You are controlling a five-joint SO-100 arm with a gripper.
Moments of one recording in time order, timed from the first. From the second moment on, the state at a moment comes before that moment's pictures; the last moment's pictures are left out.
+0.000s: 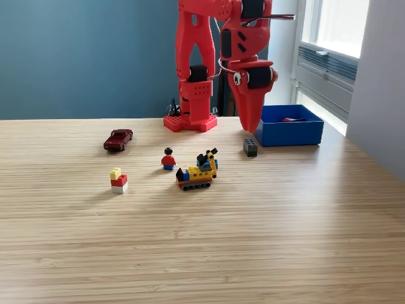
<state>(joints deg) -23.3 93.6 92.5 76.3 9.8</state>
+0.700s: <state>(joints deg) -12.6 93.6 92.5 74.6 5.2</state>
